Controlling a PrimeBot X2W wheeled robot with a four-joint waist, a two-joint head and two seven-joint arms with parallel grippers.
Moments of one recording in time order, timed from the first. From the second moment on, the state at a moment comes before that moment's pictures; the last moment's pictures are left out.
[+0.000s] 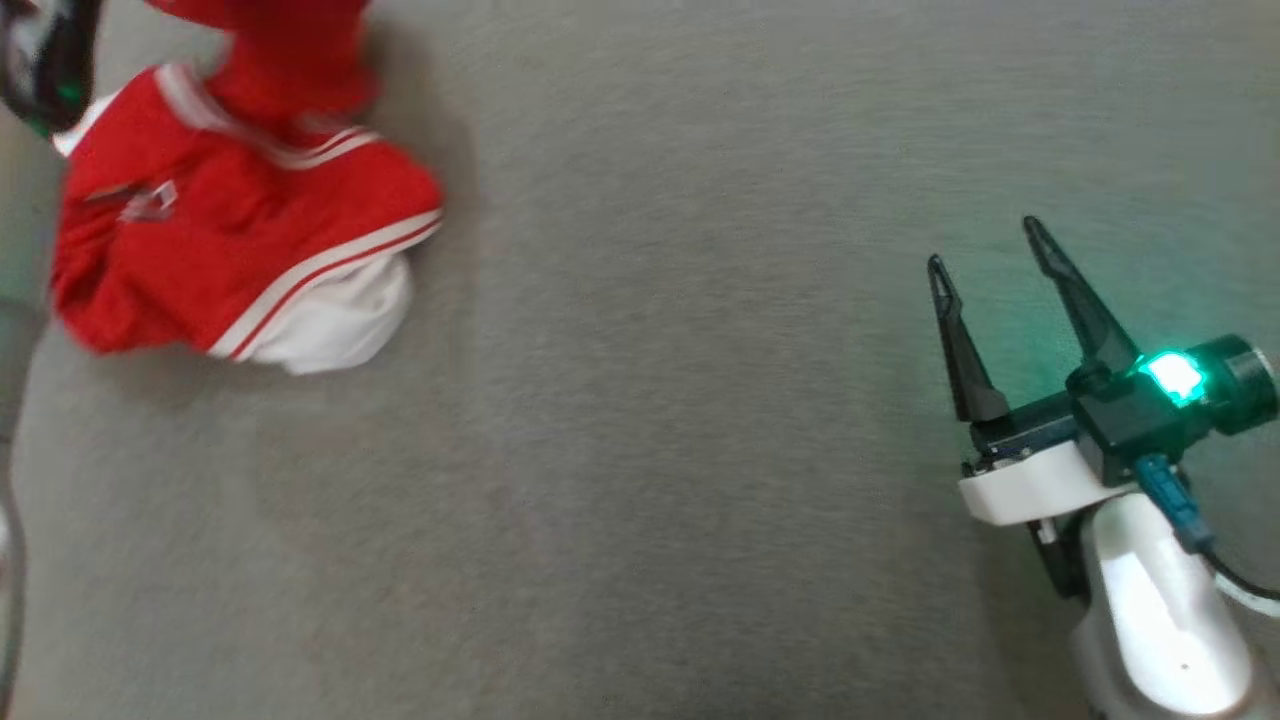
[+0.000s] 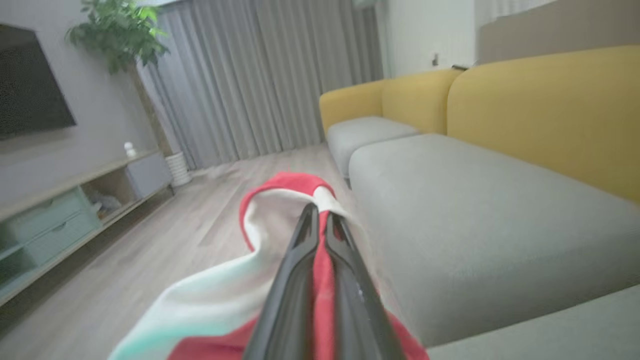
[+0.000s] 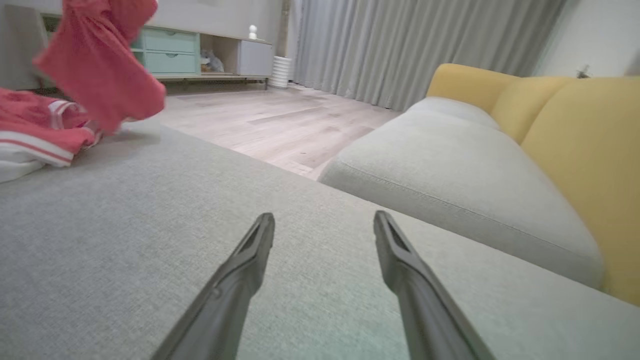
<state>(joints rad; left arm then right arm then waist) -1.22 0.39 -0.47 0.72 -0.51 -0.13 -0.03 -0.24 -0.14 0.11 0.14 -0.18 0.12 -0.26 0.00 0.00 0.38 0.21</state>
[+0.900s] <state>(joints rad) -0.88 0.26 -0.75 0.57 -0.71 -0.11 -0.11 -0.17 -0.05 0.10 0.08 0.09 0.12 -0.26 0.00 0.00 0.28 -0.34</state>
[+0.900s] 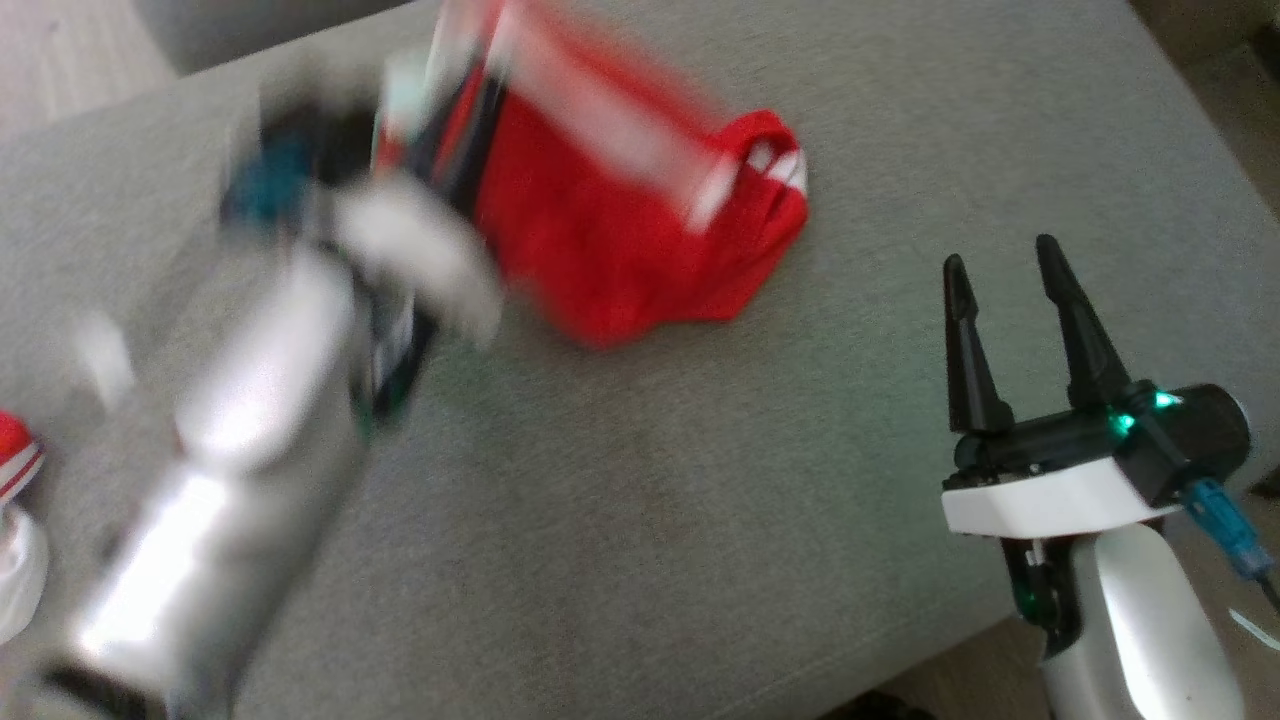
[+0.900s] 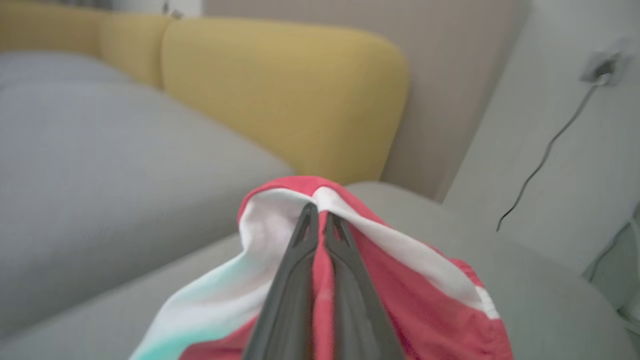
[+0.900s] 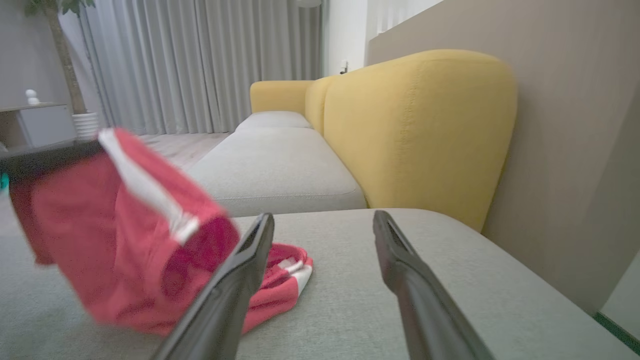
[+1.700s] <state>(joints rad) 0.15 0.06 -0.19 0.06 -0.28 0.17 -0.25 0.04 -0.05 0.06 0.22 0.04 0.12 -0.26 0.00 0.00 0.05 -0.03</state>
